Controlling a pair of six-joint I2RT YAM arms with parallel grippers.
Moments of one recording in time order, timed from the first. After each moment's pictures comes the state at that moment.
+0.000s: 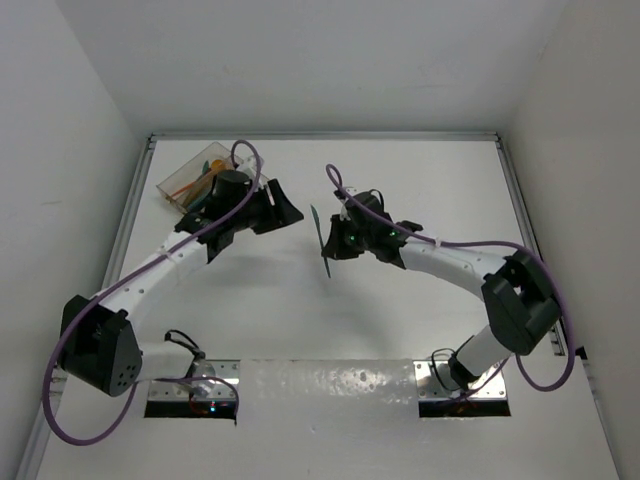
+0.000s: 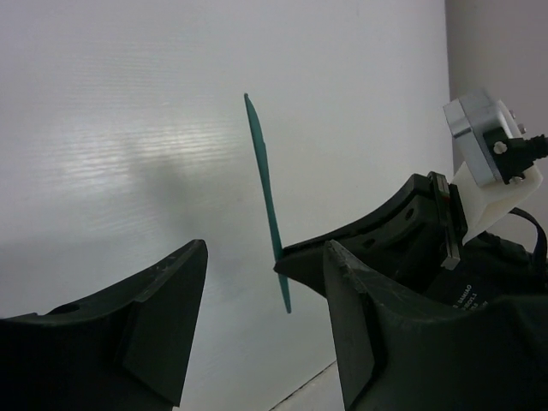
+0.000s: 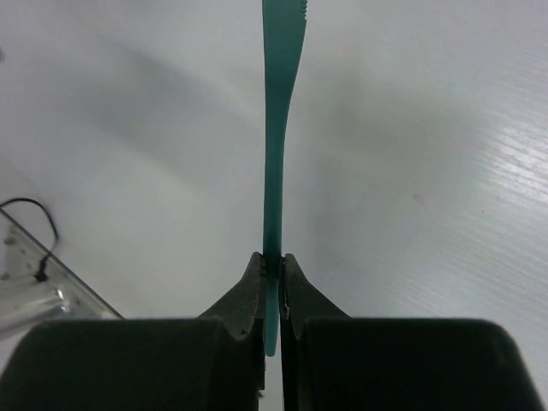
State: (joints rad) left arm -0.39 1.27 0.96 -0.27 0.25 -0.66; right arm 0.69 1.58 0.95 -0.14 -0.14 0.51
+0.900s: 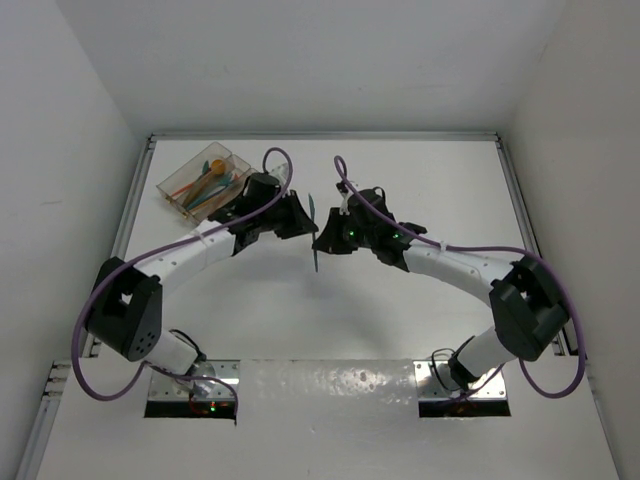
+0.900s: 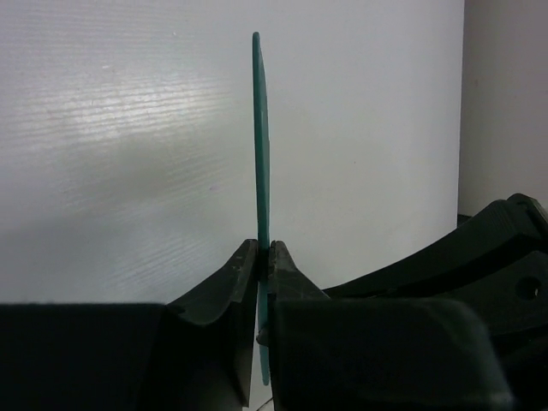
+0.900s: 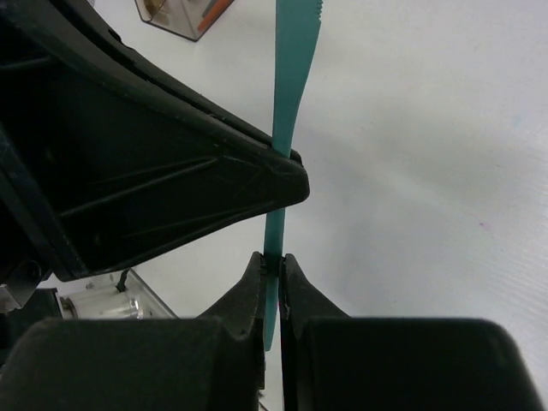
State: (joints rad) left arm -0.51 1.47 0.99 -0.17 0.27 -0.73; right arm 0.71 1.53 0.94 -0.02 -0.19 0.65
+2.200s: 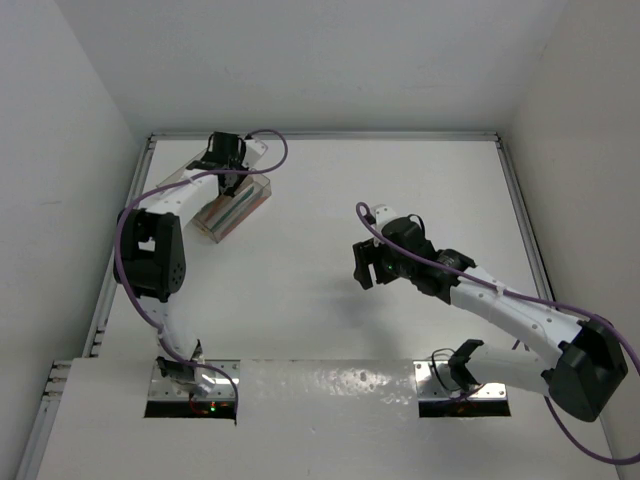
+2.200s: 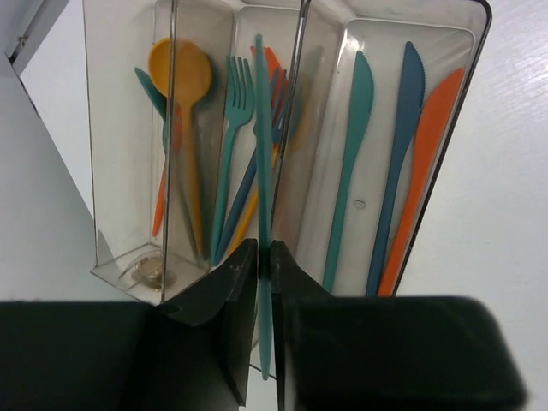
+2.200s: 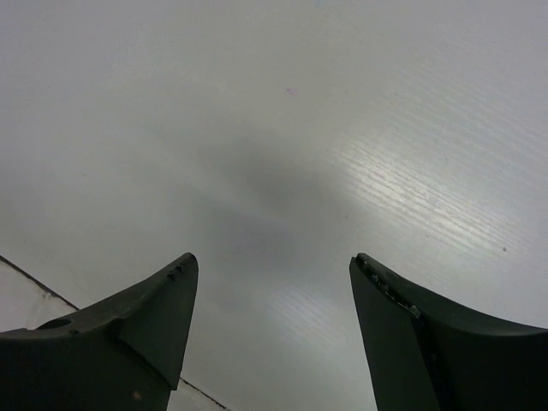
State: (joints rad) left arm -0.16 1.86 1.42 -0.39 -0.20 0.54; right arm 0.71 1.13 0.73 -0.37 0.04 0.25
